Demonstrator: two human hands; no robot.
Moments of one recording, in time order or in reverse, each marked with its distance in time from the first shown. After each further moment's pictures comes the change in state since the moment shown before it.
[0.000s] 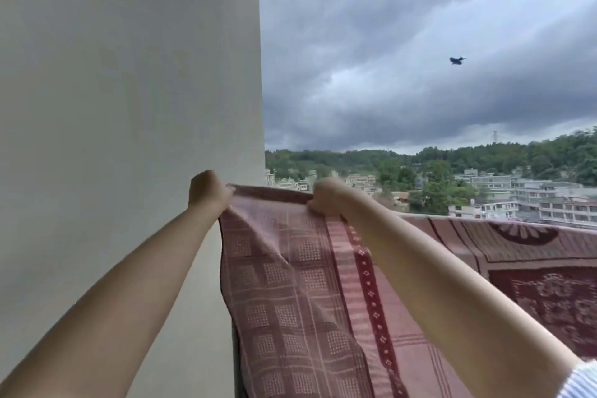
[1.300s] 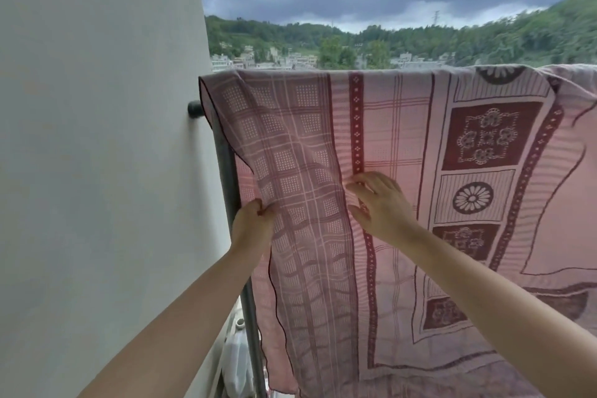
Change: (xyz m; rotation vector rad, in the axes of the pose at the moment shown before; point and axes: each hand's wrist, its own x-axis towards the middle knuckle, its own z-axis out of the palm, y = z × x) left_hand -0.270 -0.074 0.095 -0.643 -0.608 -0.297; right_hand -0.219 0.069 0.209 -0.134 0.486 -0.131
